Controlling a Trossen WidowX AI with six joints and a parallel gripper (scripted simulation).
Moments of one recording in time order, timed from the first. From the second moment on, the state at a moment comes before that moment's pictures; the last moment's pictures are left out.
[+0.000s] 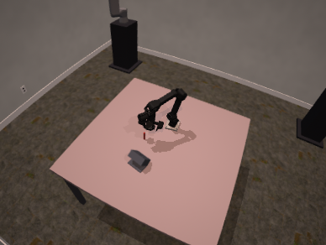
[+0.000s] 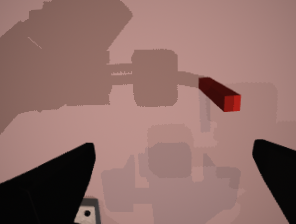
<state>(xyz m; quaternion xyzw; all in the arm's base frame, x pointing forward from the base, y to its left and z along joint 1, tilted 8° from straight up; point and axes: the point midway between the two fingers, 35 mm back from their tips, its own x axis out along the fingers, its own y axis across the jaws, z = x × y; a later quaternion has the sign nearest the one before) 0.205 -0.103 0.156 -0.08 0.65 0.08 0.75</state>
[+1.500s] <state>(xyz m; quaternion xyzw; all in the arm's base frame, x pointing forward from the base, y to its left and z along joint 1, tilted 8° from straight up) 0.236 -0.147 0.121 -0.10 0.64 0.10 0.75</state>
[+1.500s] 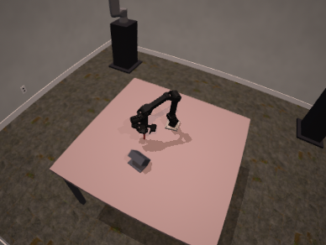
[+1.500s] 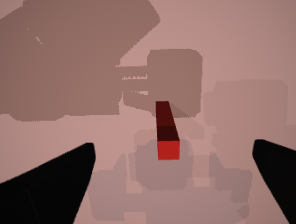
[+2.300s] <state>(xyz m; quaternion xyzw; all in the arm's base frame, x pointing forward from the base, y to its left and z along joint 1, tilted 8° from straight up) 0.240 -0.145 0.086 -0.10 0.64 0.10 0.75</state>
